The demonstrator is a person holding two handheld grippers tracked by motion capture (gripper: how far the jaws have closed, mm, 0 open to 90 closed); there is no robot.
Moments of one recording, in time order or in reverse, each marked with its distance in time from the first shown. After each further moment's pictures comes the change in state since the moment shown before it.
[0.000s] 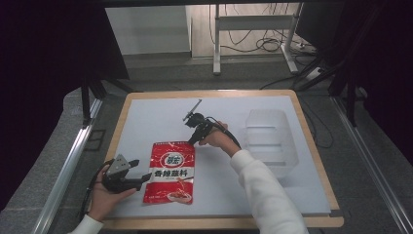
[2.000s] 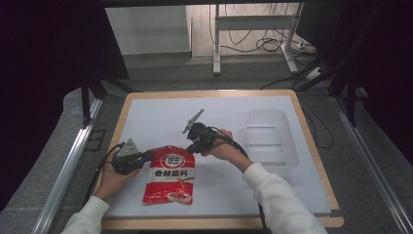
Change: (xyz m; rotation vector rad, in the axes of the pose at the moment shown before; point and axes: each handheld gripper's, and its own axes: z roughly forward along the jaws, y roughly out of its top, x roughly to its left) left arm 0.035 0.024 0.040 0.007 -0.067 0.123; right arm 0.056 -0.028 -0.037 -0.108 -0.009 -0.219
